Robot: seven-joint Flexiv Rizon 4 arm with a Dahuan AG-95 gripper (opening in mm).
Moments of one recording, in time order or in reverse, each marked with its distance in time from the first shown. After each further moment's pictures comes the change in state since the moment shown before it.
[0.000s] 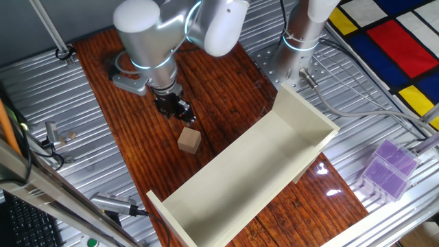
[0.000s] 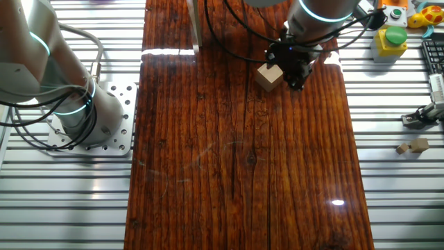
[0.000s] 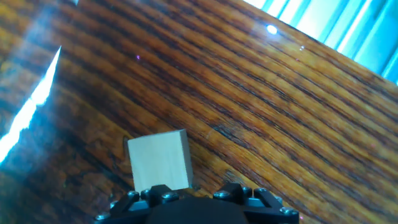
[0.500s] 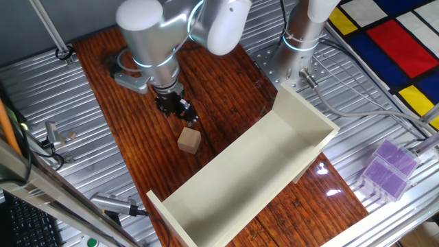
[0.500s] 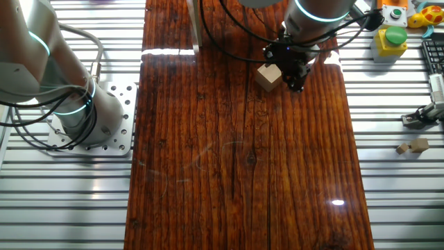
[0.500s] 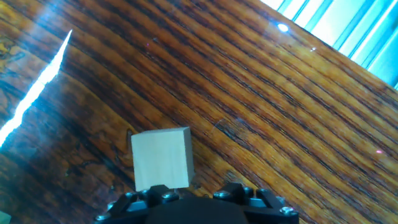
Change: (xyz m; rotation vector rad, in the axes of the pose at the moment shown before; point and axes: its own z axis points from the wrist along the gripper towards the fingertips) arm 0.001 0.002 -0.001 0.006 -0.009 0.016
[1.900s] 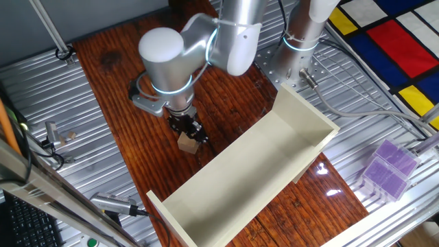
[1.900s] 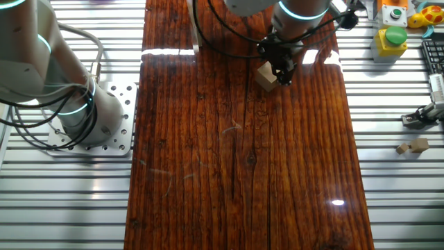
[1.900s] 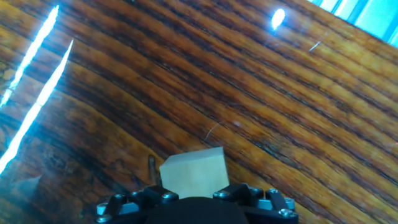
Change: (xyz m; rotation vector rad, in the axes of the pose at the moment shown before) arm -0.020 0.038 0.063 0.025 -0.029 0.078
